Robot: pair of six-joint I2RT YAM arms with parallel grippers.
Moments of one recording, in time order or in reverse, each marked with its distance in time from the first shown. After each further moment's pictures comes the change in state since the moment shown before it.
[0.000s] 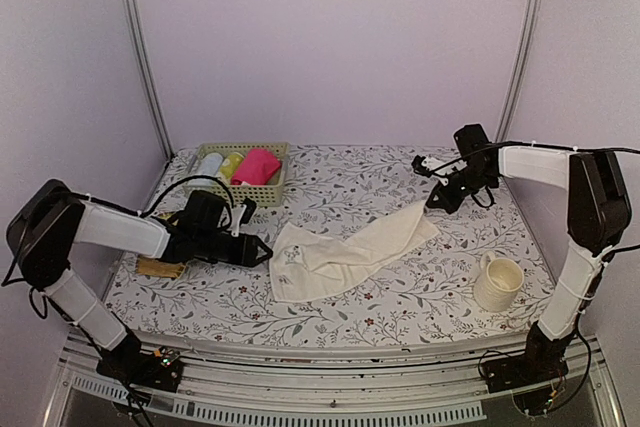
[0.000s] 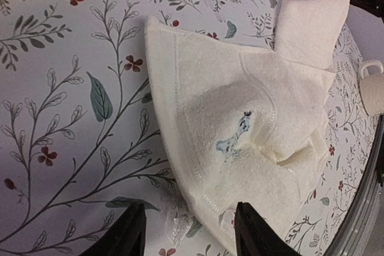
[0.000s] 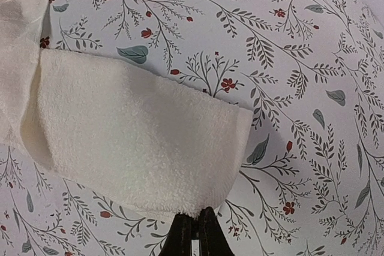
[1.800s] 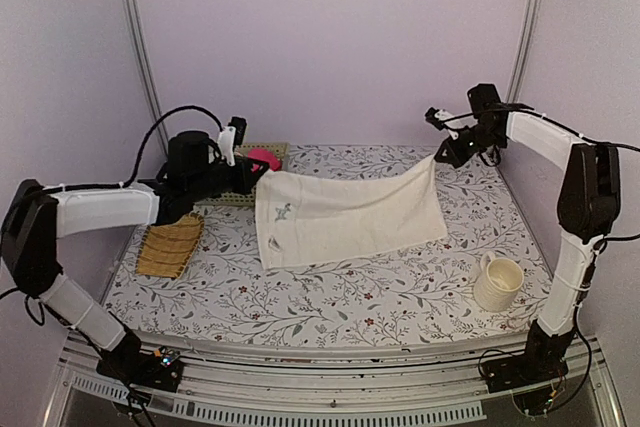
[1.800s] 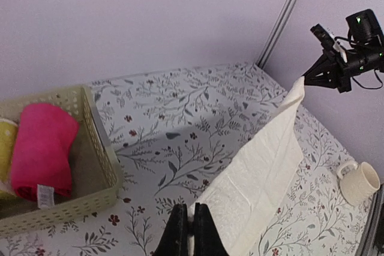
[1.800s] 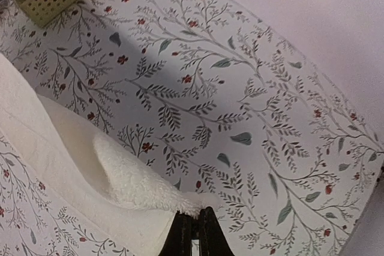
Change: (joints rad) left arm 0.056 0.010 0.275 0.190 -0.085 0.085; right arm -0.084 0.110 0.362 -0.140 -0.019 0.078
